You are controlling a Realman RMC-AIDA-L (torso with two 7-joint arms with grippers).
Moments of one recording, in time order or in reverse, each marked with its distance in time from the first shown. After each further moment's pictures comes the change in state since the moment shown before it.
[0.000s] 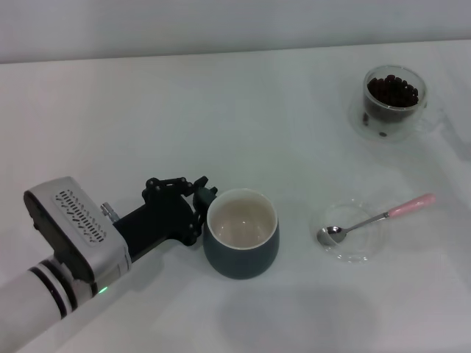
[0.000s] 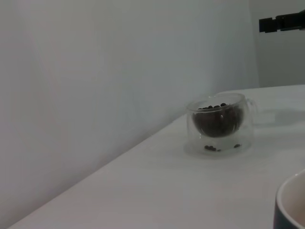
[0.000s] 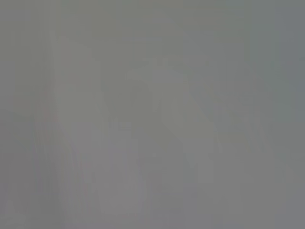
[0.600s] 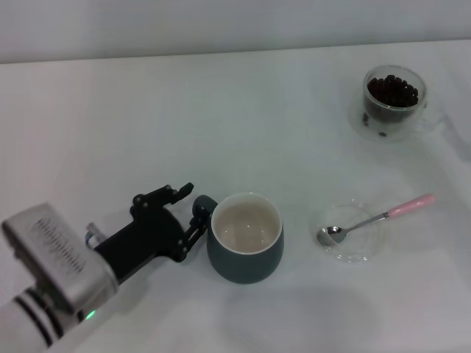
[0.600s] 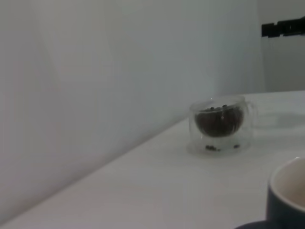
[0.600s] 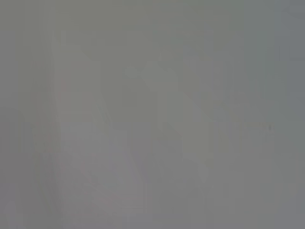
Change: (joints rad) left arm 0.076 0.005 -0.002 0.006 0.000 0.063 0.028; right arm -0.002 0.000 0.000 -0.003 0.000 0.001 0.000
